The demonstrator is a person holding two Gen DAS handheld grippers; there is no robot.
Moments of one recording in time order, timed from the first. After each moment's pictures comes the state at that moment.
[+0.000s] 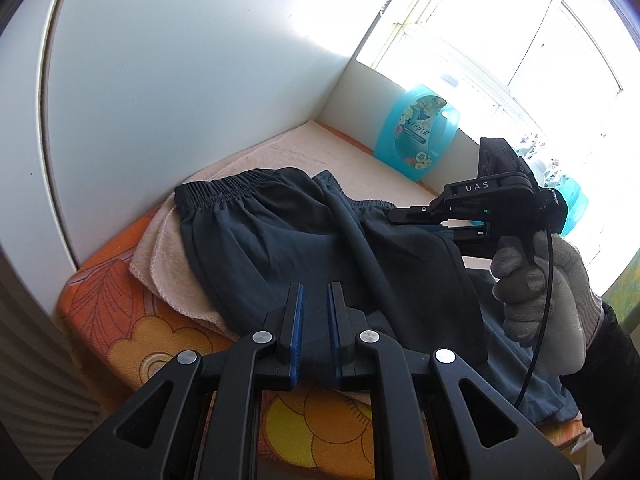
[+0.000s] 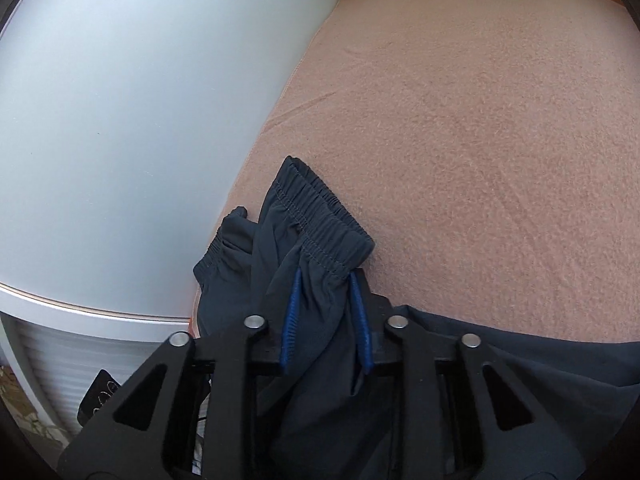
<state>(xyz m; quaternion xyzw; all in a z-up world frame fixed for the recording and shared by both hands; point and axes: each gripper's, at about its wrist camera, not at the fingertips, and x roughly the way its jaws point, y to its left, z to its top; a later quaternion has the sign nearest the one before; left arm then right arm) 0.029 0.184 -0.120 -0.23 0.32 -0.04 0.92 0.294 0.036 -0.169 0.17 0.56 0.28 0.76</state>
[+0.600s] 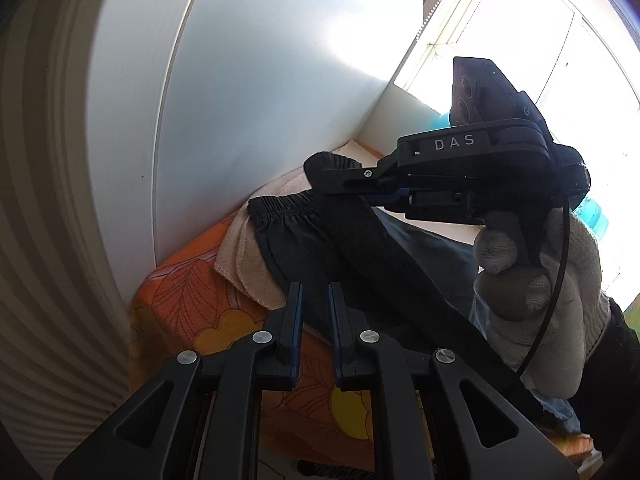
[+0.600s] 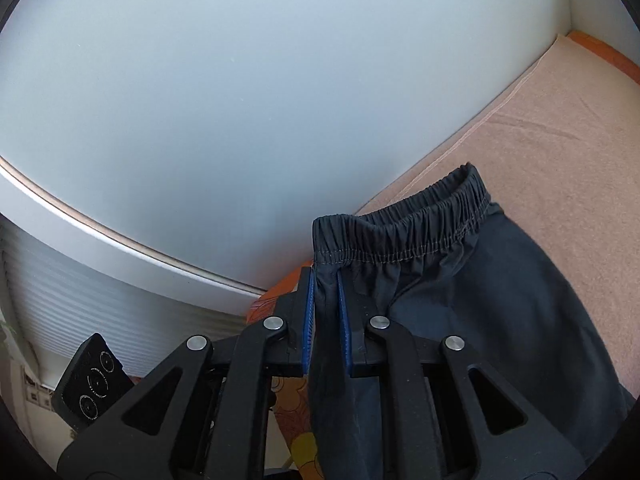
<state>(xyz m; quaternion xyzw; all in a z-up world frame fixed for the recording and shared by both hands) -0.004 0.213 -0.115 -0.24 0.30 0.02 0.92 0.242 0.210 -0.154 0.02 0.54 0.45 0.71</state>
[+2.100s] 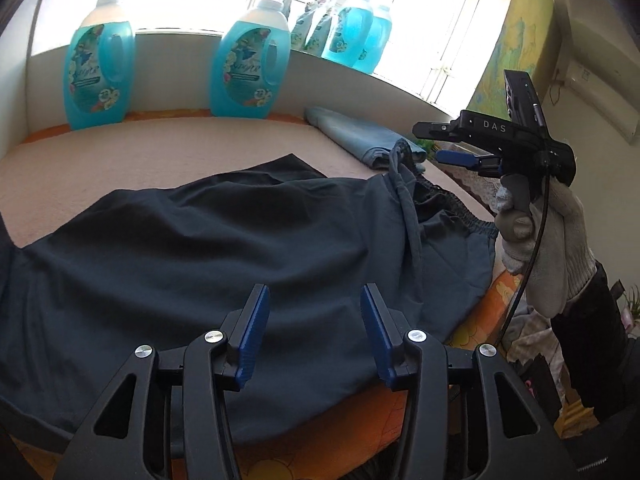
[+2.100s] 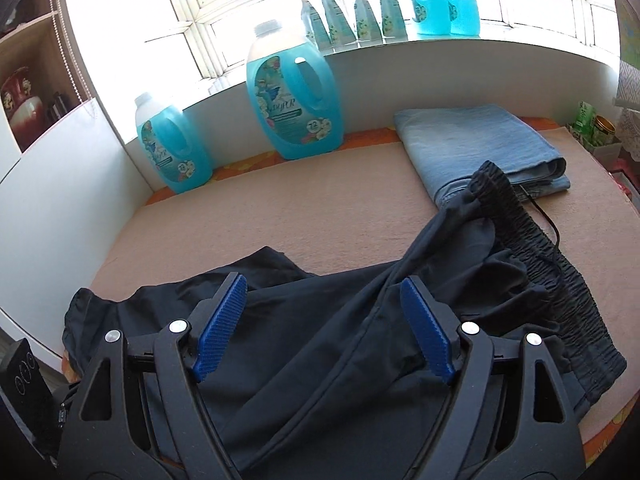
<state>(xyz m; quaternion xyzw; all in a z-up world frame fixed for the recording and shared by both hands) 0.022 -0.122 -0.084 -0.02 0.37 -0.40 0.84 0.043 -0.408 -0.054 0.17 0.33 -0.08 0.92</state>
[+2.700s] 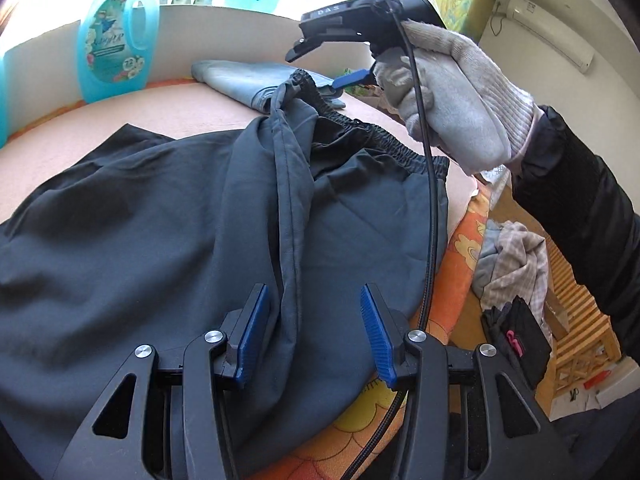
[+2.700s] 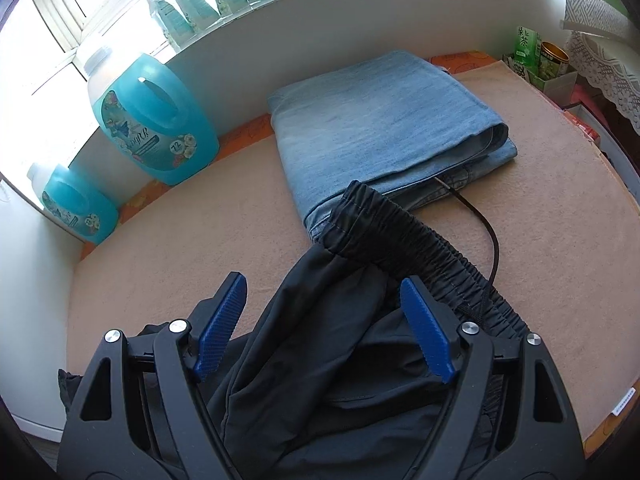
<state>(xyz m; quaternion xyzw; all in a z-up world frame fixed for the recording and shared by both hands) 0.005 -0.232 -0.104 0.07 0.40 -0.50 0.77 0.113 -0.528 -0.077 0.24 0.42 -0.17 0.86</state>
